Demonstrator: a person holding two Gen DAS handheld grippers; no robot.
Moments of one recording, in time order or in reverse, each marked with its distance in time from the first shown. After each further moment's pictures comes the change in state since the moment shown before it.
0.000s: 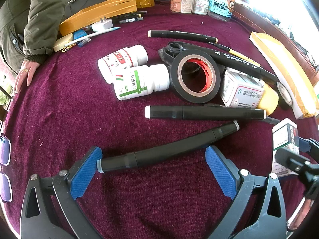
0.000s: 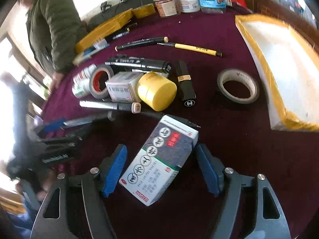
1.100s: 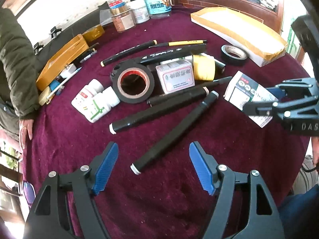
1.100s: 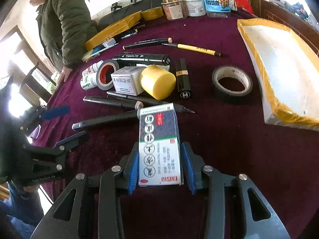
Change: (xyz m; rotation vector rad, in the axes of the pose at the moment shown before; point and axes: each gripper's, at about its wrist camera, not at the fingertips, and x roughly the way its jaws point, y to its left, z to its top) left arm -0.047 -0.054 -0.023 0.431 -0.069 -0.009; right arm -0.015 -0.017 -0.018 -0.035 -0.037 0.077
